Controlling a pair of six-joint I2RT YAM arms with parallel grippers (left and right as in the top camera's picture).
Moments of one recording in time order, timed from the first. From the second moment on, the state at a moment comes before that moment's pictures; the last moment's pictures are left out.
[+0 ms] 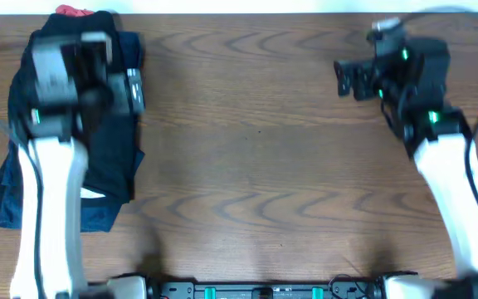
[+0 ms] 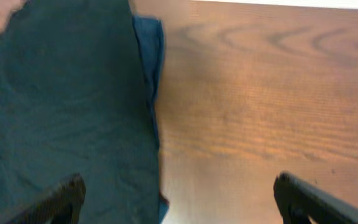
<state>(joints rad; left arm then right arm) 0.10 1.46 1.51 -0.92 0.09 0.02 0.10 1.48 1.27 -0.35 -0.15 -0.06</state>
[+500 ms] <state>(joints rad) 0.10 1.95 1.93 -0.91 0.10 0.08 0.09 2.00 1.55 -0.28 -0.36 -0.14</state>
